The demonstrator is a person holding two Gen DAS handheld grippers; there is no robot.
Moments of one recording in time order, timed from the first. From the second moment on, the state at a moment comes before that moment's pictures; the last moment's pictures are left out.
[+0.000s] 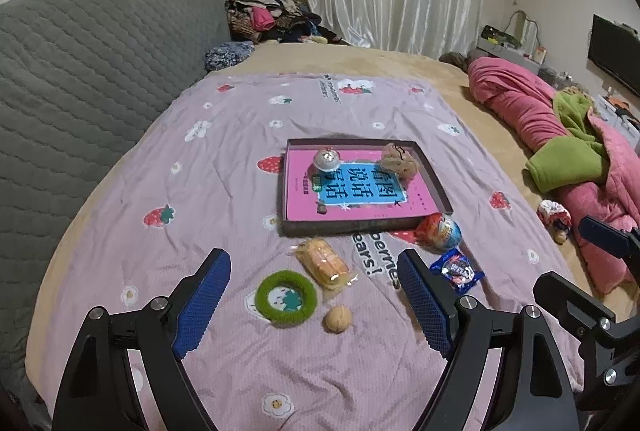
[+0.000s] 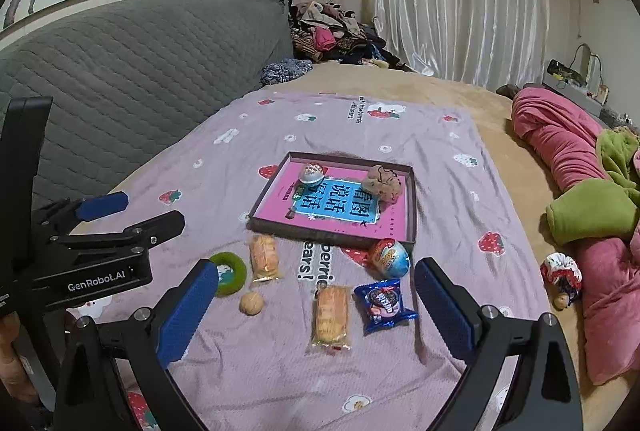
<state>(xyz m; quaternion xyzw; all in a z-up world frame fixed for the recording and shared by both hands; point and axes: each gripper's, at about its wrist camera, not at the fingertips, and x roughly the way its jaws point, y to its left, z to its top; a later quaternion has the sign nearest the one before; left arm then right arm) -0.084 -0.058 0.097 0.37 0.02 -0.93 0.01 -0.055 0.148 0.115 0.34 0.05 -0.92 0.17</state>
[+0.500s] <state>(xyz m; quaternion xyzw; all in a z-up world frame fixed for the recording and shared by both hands) -0.077 -0.069 0.064 0.39 0.03 -0.92 0.02 -0.043 0.143 0.089 0.35 0.05 -0.92 0.17</state>
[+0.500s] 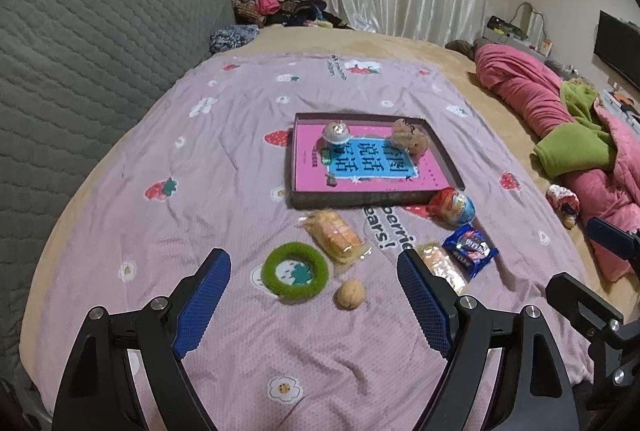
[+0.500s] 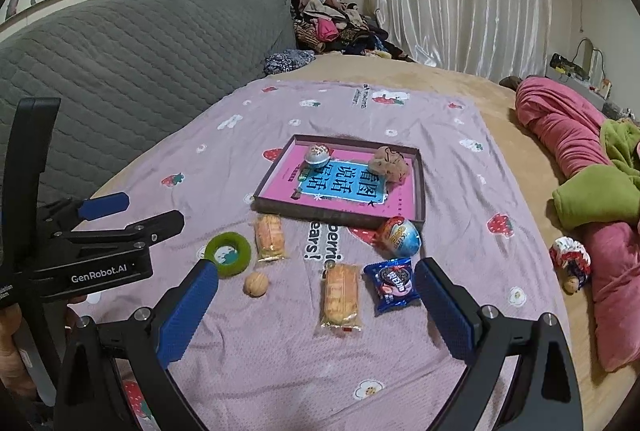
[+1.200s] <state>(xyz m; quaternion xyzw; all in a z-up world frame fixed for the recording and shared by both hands) -0.074 -0.071 0.023 0.41 0.03 -0.91 0.02 -0.044 0.143 0.046 0.38 0.04 -0.91 0.17</state>
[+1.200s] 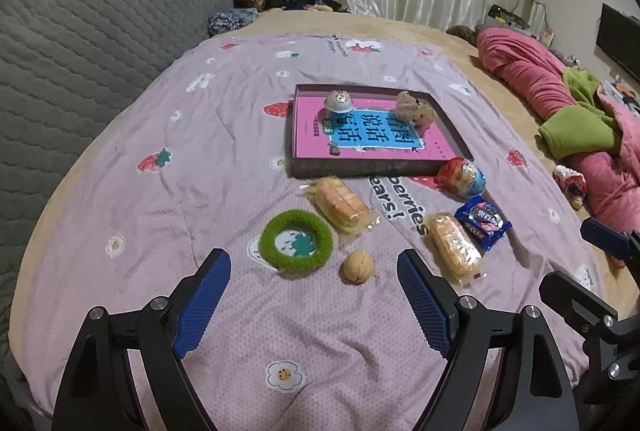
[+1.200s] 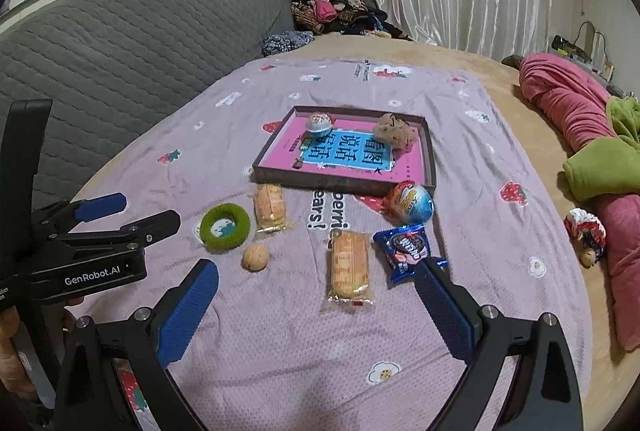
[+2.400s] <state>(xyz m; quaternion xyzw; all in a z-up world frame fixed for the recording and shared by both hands) -0.093 -0.082 -0.033 0.44 0.03 -0.90 0.03 -0.059 0.140 -0.004 0.41 0.03 -0.90 0.16</state>
